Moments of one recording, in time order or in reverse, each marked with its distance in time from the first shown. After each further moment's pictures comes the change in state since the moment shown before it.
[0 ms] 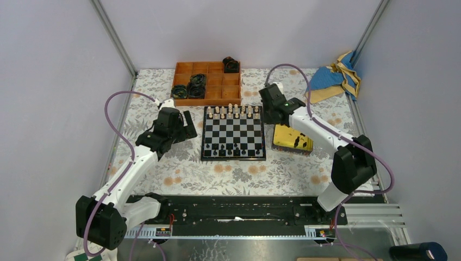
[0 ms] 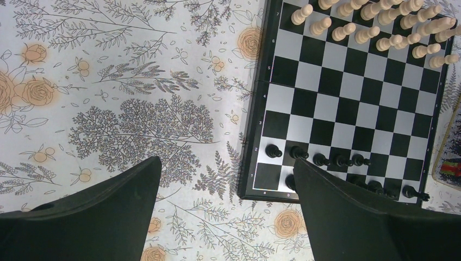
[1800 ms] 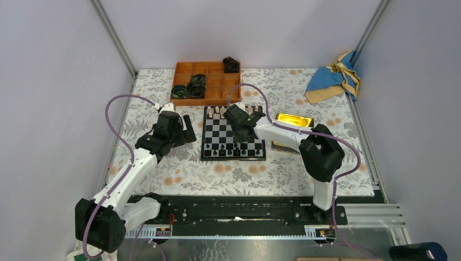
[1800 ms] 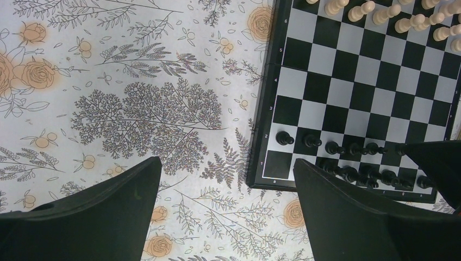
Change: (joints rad) left arm 0.000 -0.029 -0.040 -0.024 0.008 0.001; right arm 0.301 0.269 0.092 0.031 -0.024 0.016
